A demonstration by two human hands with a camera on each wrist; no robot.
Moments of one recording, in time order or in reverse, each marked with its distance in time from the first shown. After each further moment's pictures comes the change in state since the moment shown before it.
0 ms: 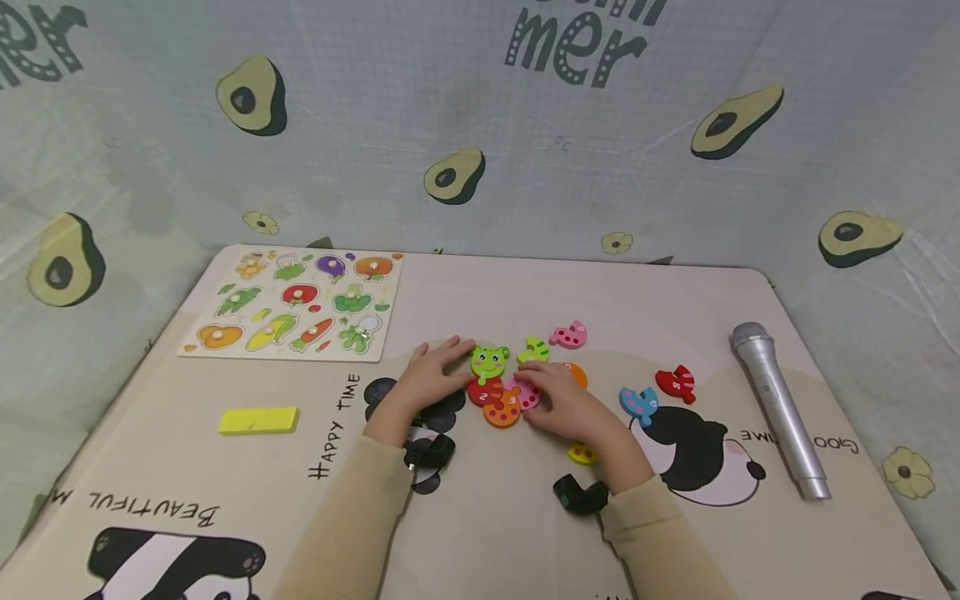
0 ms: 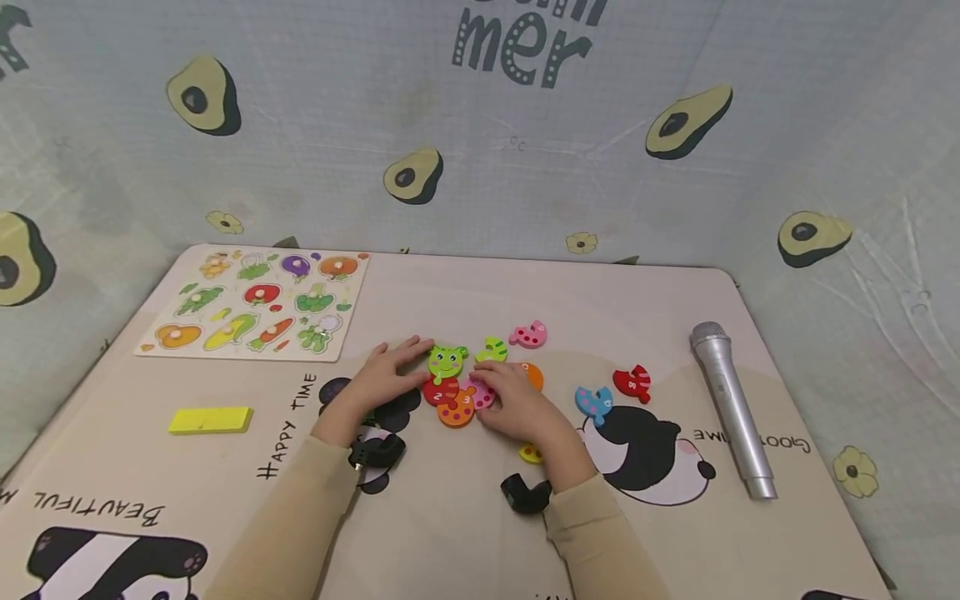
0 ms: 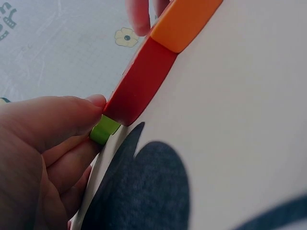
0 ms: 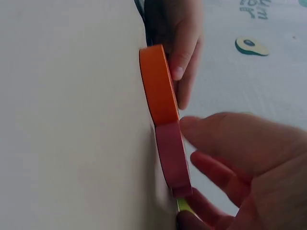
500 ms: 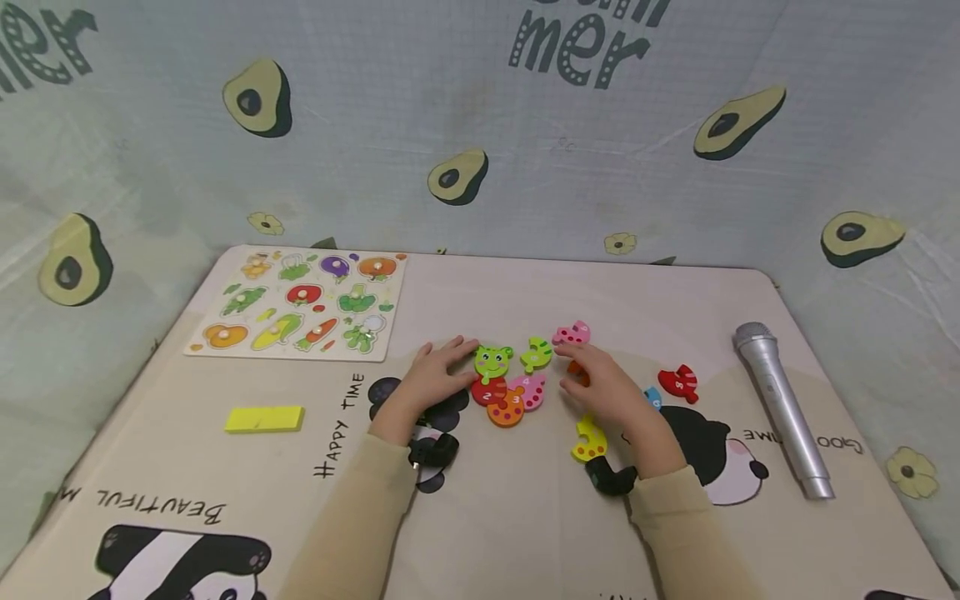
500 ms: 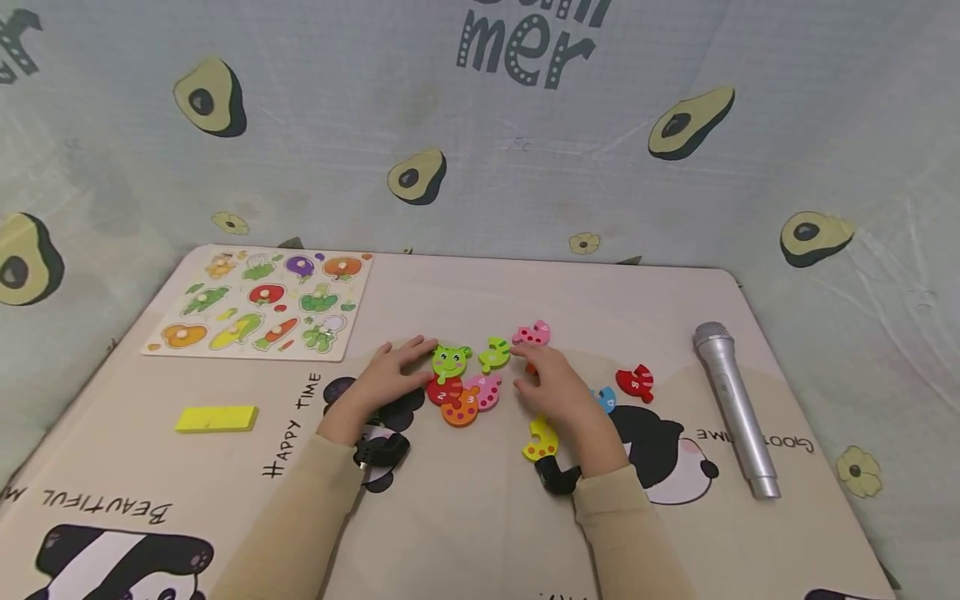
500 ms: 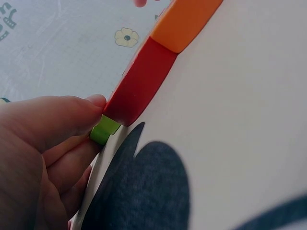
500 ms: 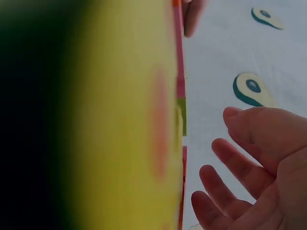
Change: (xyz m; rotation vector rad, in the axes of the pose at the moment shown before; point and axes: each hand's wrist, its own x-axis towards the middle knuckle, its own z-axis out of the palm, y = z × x) left_hand -0.003 0.001 0.000 -0.010 0.020 0.027; right_hand -0.005 0.016 -0.032 0.072 0.083 0.116
